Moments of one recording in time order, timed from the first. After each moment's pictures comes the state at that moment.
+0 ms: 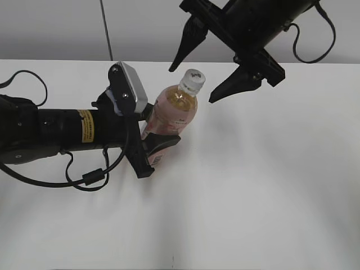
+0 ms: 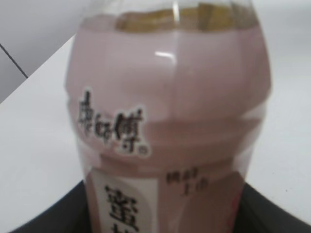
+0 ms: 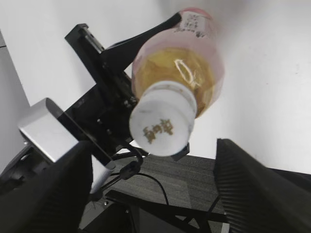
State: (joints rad) left arm -0.43 1.91 -0.79 0.86 -0.75 -0.20; right arm 0.46 1.77 -1.50 0.62 1.05 0.42
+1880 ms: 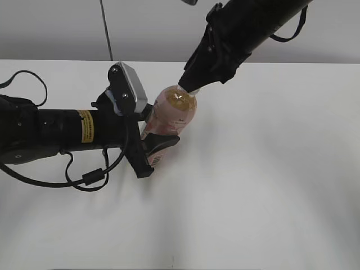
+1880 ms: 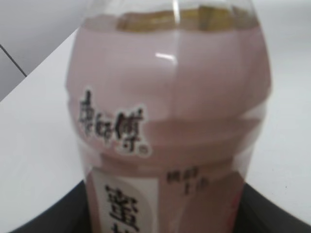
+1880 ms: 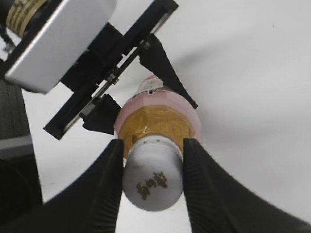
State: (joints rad) left arm -0.43 1.91 -0.79 0.87 -0.74 -0.20; right arm 0.45 1.80 -1.50 0.62 0.97 -1.09
